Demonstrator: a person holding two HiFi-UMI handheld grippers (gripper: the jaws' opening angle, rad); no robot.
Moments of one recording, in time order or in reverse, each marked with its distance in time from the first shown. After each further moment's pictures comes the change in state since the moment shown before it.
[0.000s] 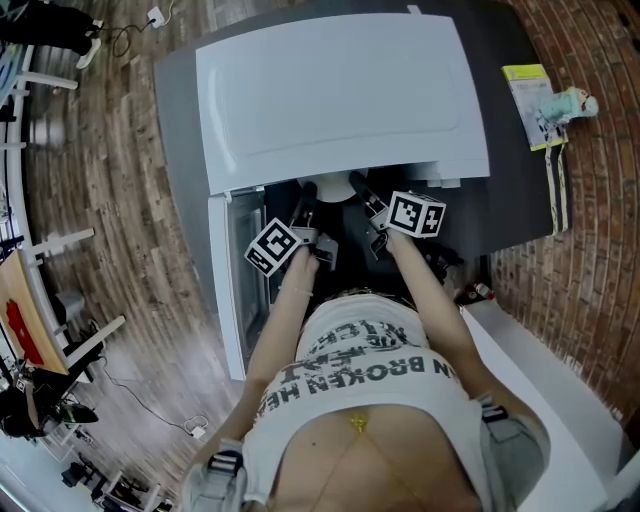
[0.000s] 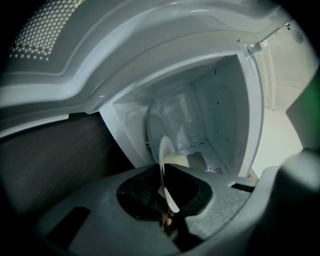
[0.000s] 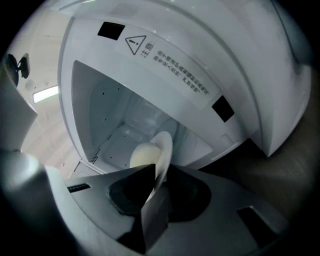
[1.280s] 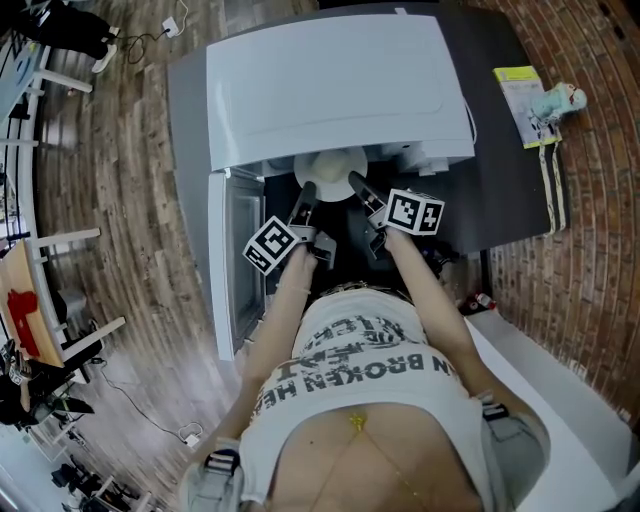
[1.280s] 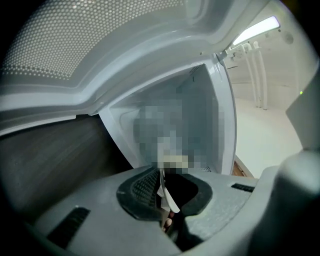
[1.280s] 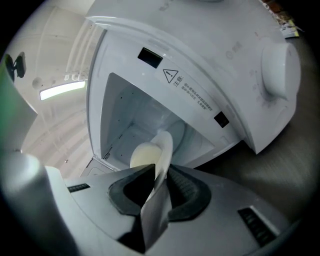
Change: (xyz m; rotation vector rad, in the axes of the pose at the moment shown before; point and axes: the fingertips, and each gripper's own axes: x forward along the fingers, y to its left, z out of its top) left arm -0.025 -0.023 -0.011 0.034 -0.039 -0.050; right arm -0.028 0.024 -0.002 -0.042 -0.011 0.028
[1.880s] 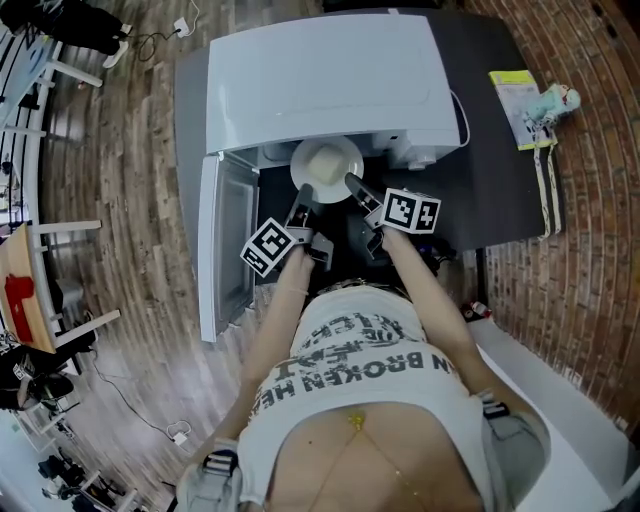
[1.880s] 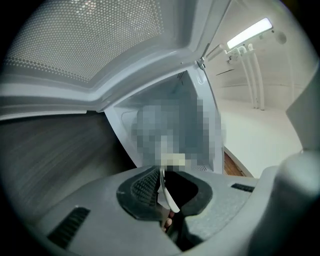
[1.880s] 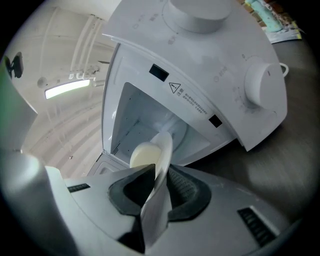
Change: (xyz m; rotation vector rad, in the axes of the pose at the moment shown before) left arm -0.026 -0.014 -0.026 0.009 -0.061 -0.004; right arm -0.030 0.006 -0.010 -0.027 0.033 0.044
